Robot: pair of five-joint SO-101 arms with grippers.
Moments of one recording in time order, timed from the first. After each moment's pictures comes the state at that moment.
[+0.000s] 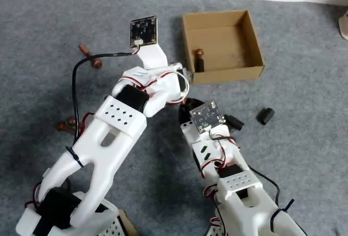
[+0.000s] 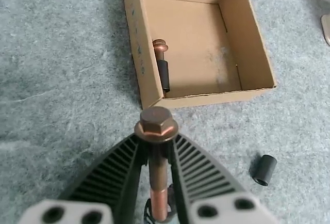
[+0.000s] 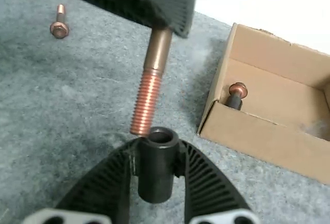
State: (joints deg) left arm 22.7 -16.8 24.7 39.7 37.1; right arm -23.0 -43.2 88.7 -20.8 14.6
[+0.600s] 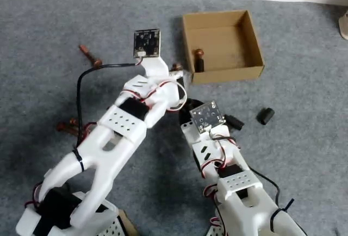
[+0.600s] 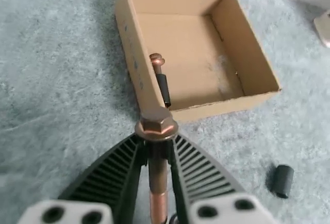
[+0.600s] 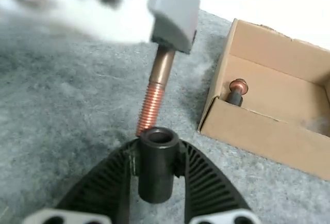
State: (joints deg) left arm 22.7 -16.8 37.8 18.8 31.8; right arm -22.9 -43.2 88.6 -20.7 14.3
